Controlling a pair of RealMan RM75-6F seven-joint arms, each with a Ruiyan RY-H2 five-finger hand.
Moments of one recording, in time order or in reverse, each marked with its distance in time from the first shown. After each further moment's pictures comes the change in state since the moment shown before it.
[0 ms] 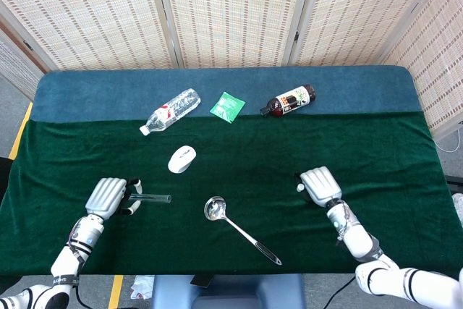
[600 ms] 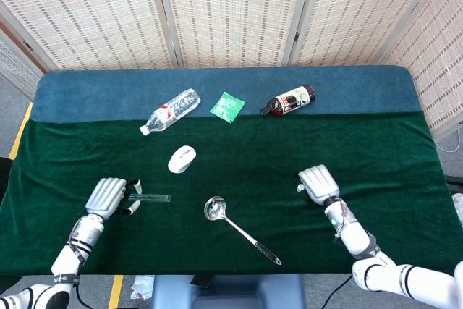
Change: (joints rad) left arm -0.001 -0.007 -0.003 0.015 -0.010 -0.014 -0.005; right arm 0.028 -0.008 -0.002 0.006 0.047 -0.012 -0.042
